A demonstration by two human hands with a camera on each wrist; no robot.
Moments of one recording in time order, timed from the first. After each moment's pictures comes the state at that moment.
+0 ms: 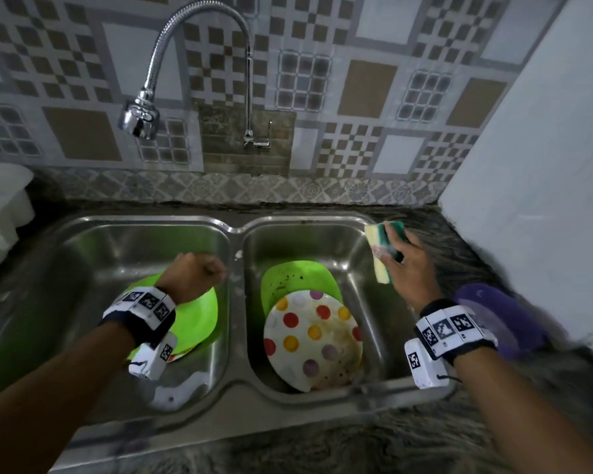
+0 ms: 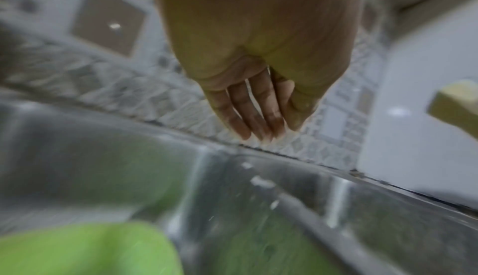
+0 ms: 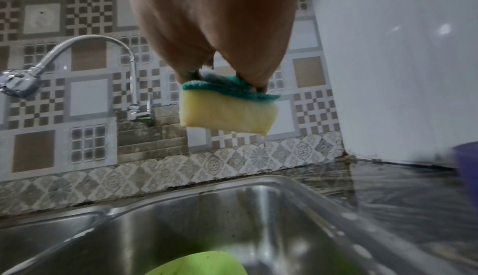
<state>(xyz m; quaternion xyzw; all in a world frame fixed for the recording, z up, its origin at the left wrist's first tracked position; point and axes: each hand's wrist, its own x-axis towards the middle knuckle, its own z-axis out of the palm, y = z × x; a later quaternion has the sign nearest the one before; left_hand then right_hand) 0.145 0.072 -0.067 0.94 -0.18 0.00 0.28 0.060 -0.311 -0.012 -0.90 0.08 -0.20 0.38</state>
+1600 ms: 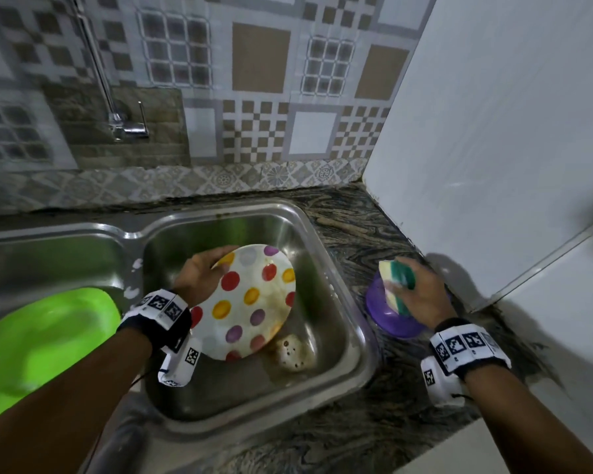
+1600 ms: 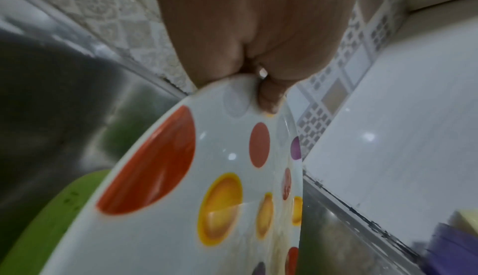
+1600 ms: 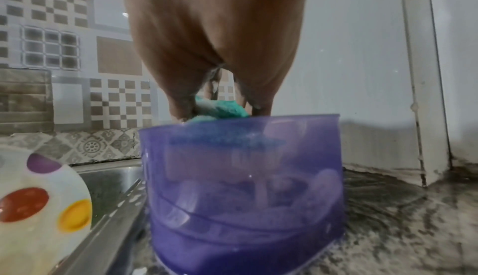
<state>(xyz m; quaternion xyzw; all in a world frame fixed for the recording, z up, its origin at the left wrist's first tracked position) 0.159 -0.122 -0.090 0.83 -0.17 -0.14 0.52 -0.026 -0.486 -0.048 -0.91 0.24 -0.12 0.32</state>
